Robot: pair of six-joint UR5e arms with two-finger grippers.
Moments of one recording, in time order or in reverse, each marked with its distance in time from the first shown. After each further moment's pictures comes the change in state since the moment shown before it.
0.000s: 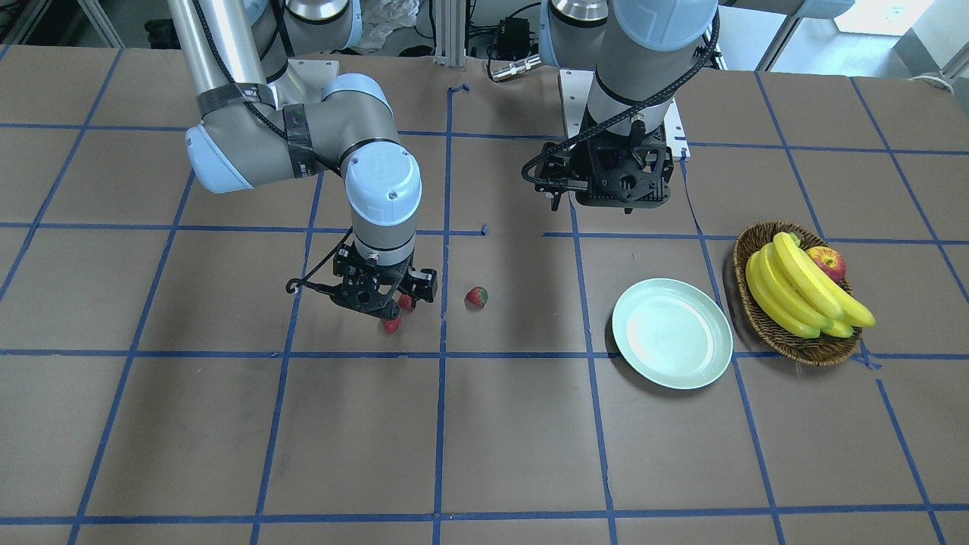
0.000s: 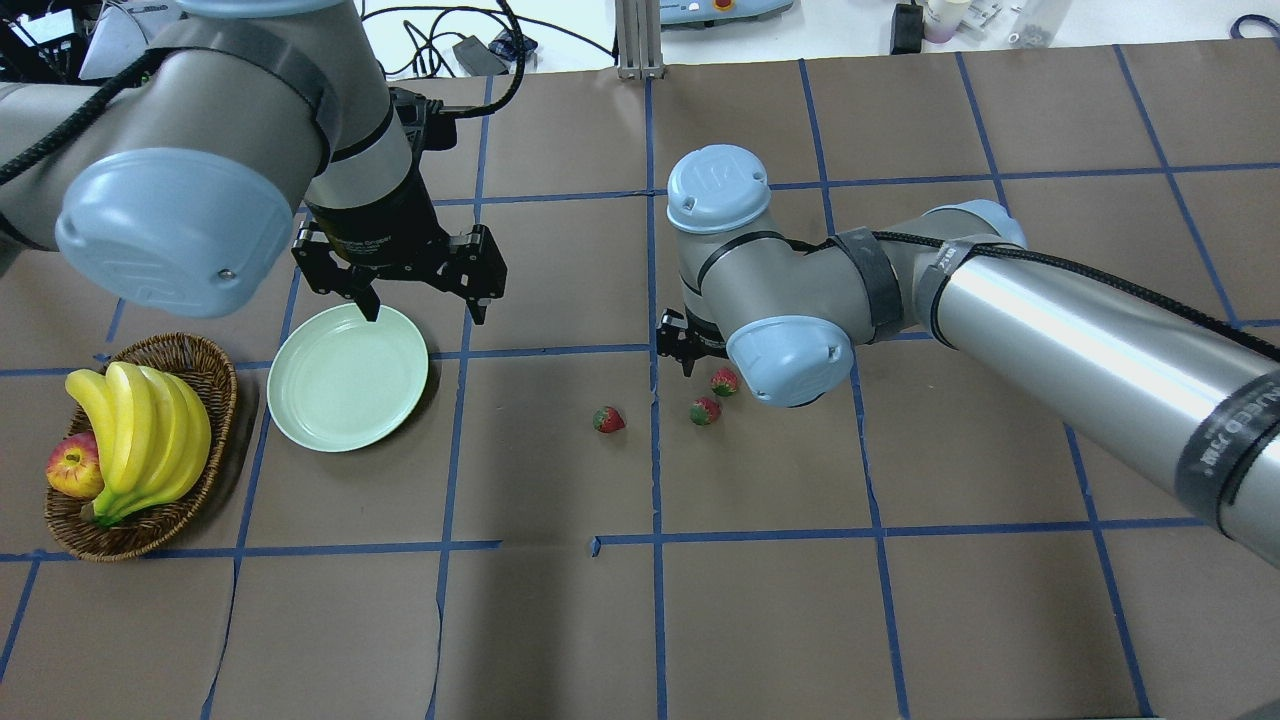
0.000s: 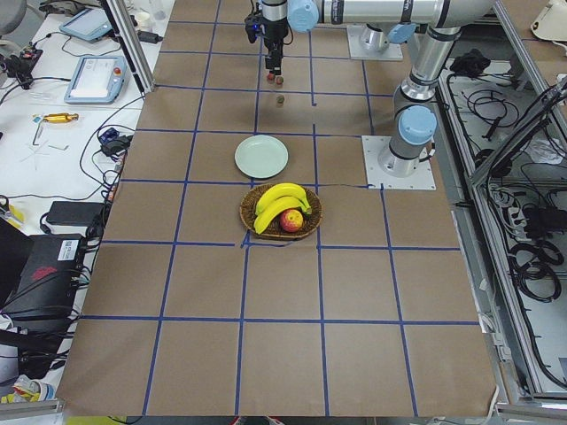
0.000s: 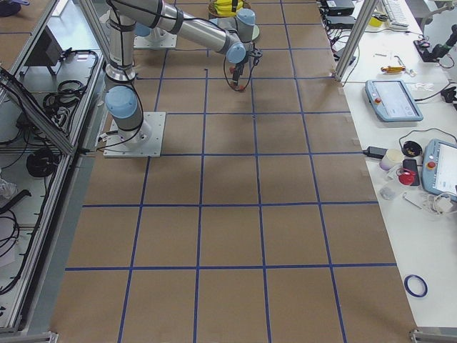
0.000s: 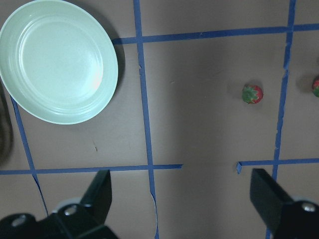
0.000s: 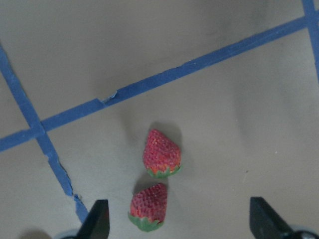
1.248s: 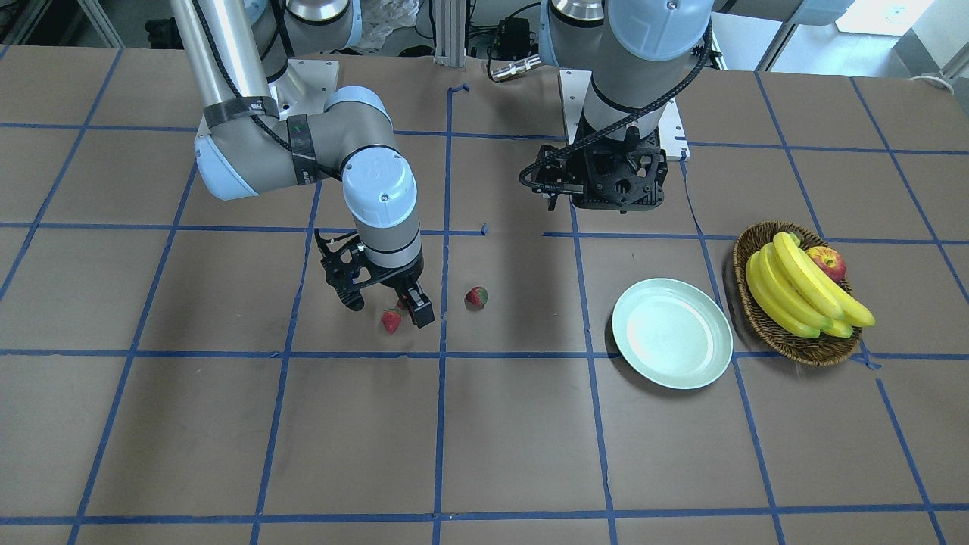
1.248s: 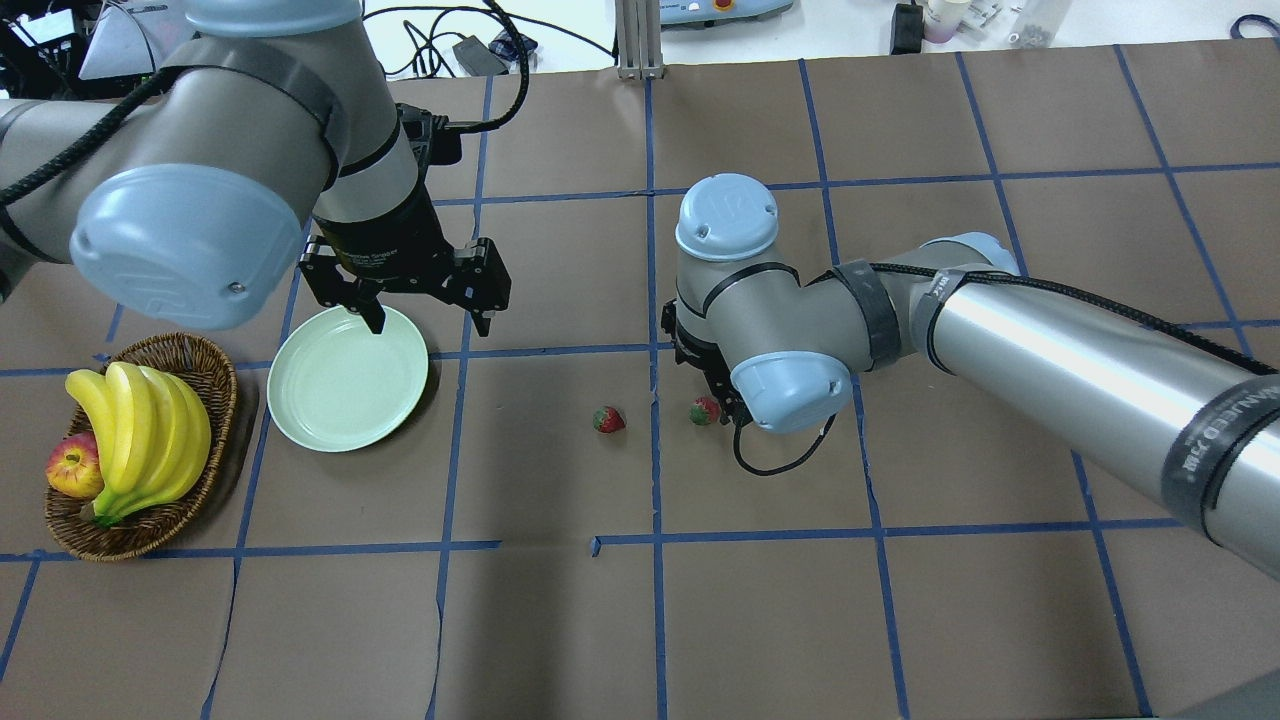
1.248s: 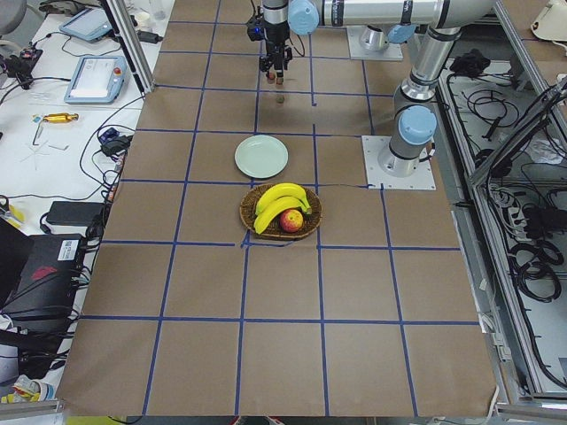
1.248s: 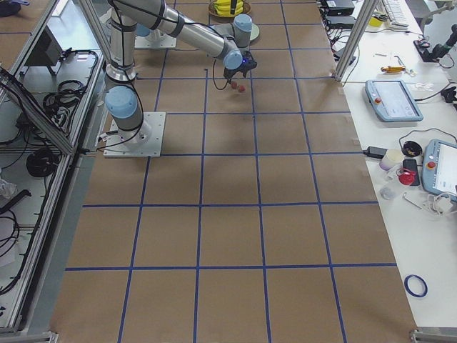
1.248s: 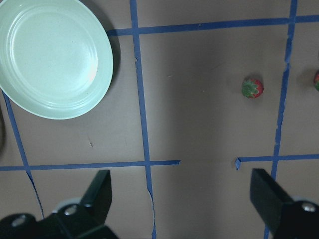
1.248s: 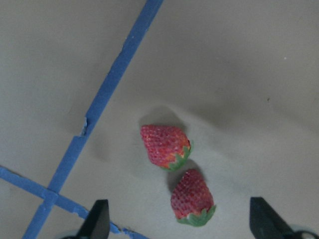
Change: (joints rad) left arm -0.002 0.001 -0.019 0.003 -0.006 -0.005; right arm -0.001 0.023 0.061 -0.144 0.085 0.634
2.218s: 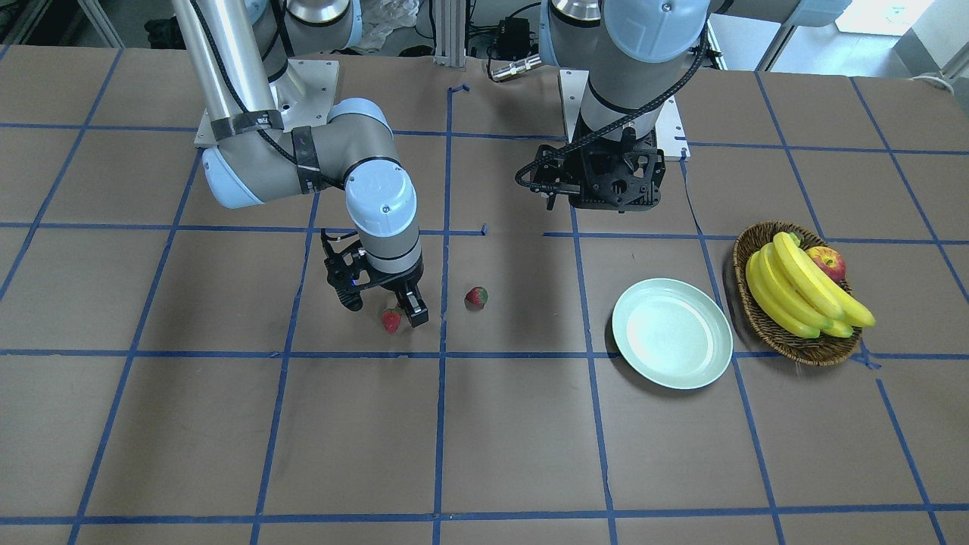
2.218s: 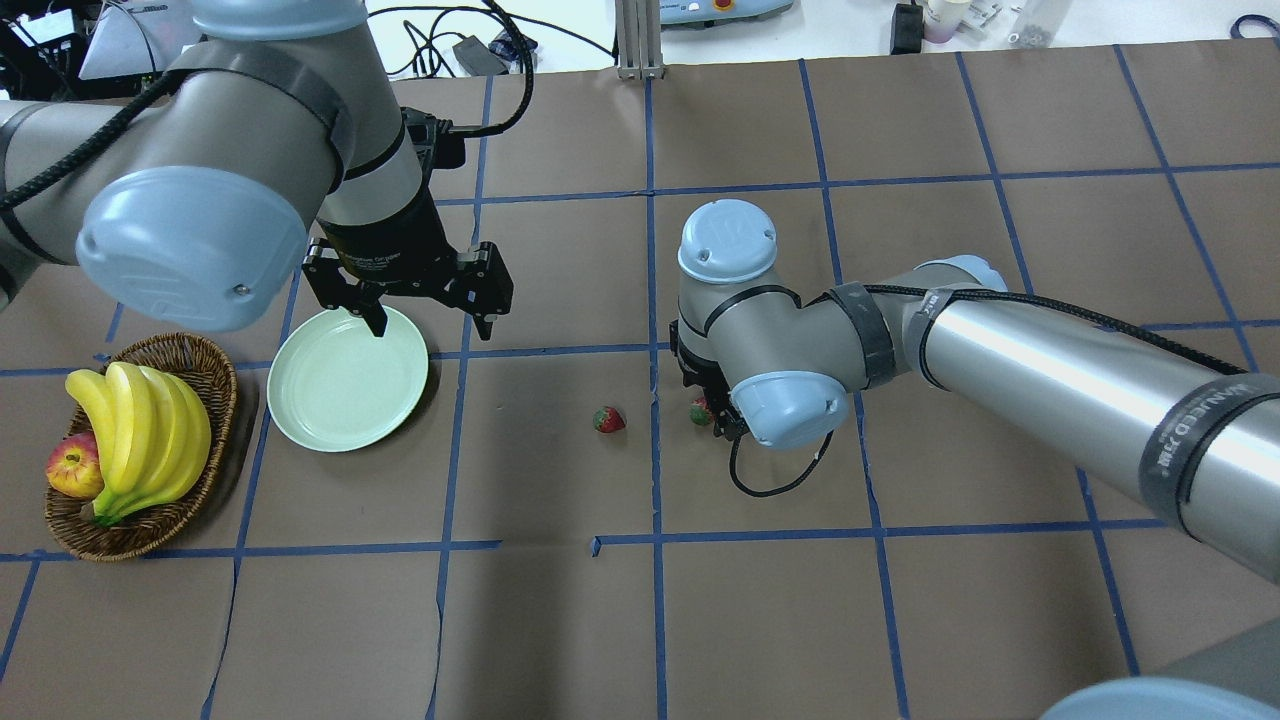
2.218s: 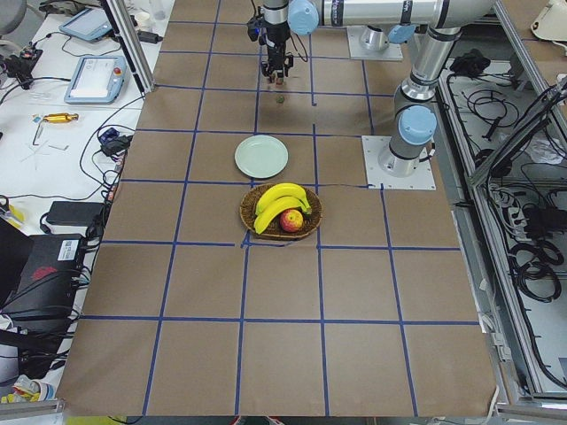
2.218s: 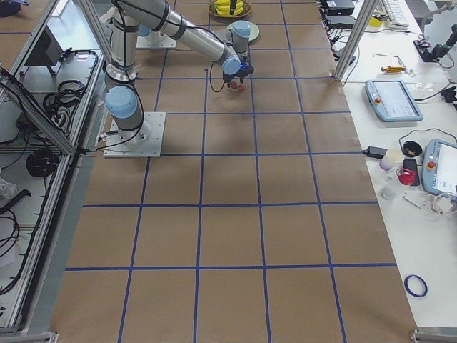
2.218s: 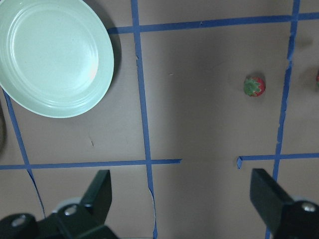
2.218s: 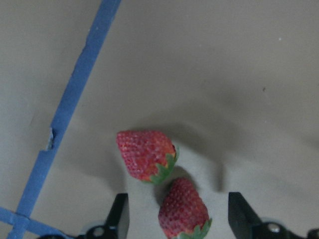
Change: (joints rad) left arm -0.006 -0.001 -0.002 -0.004 0.003 0.001; right arm 0.000 0.021 0.034 -0.026 0.003 0.044
